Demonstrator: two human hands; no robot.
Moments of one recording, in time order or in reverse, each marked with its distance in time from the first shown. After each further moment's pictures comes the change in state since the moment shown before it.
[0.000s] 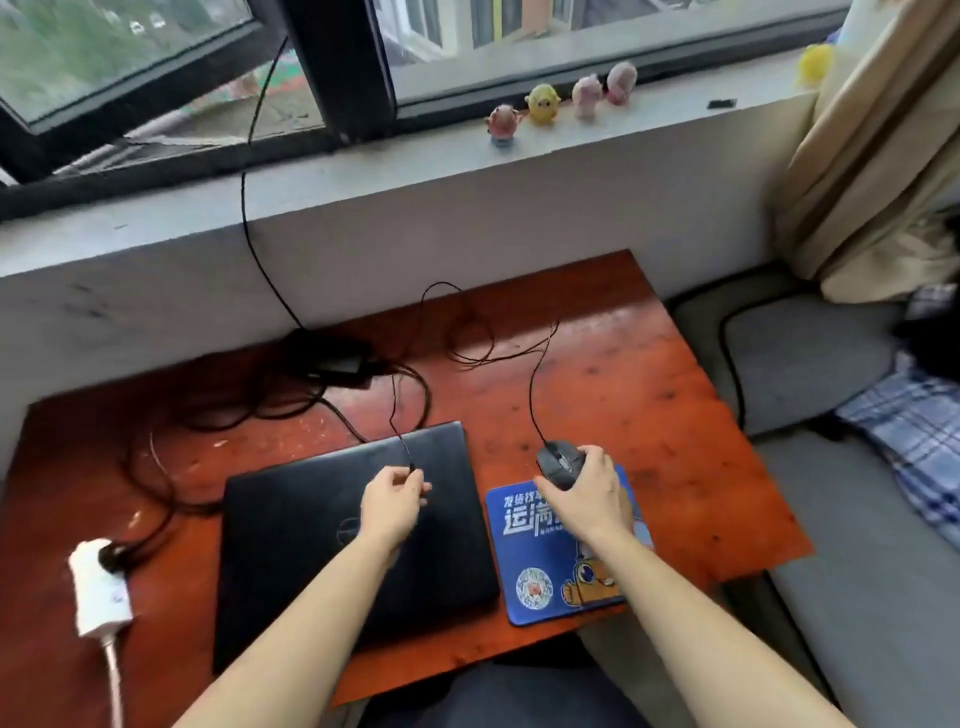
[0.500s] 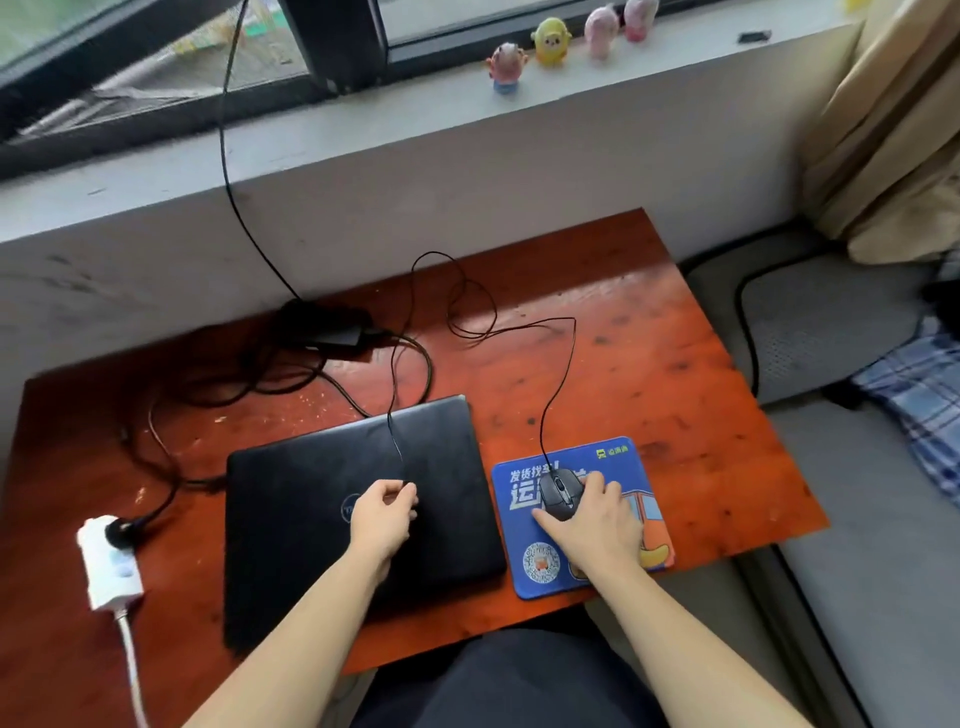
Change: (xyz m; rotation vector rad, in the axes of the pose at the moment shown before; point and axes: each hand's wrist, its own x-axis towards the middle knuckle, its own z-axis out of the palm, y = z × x) left_hand -0.011 -0.039 -0.013 0.014 0.016 -0.123; right_hand -0.029 0.042 0.046 -0.397 -0.013 0.020
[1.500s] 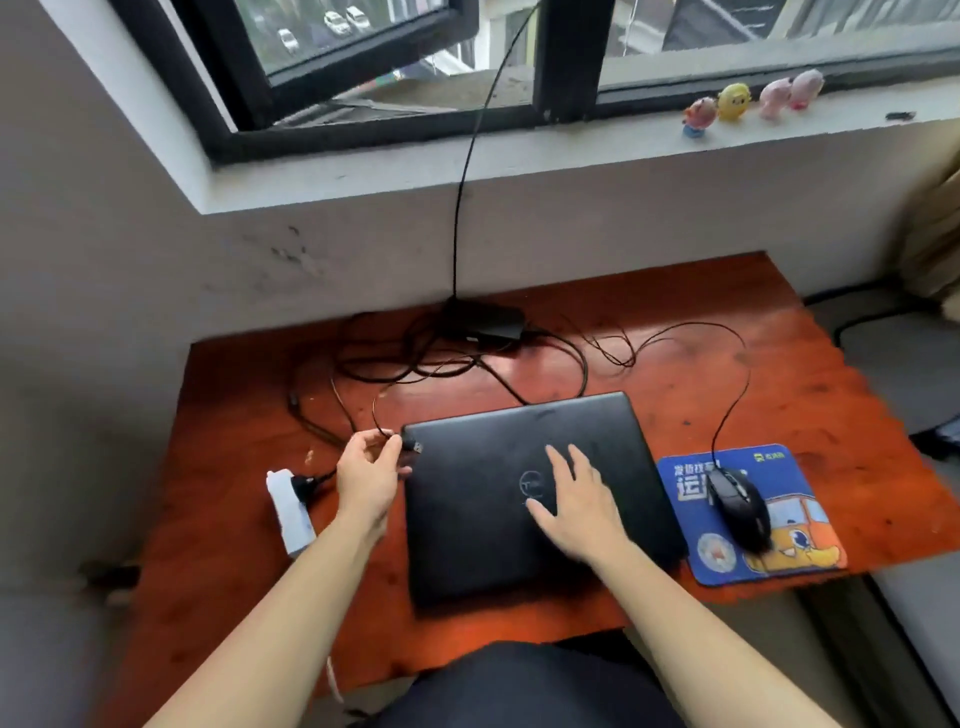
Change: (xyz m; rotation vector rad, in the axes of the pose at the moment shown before) left_hand 0.071 -0.028 -0.250 -0.459 0.103 0.281; right_hand -0.100 -0.231 0.061 -0.035 -0.050 -0.398
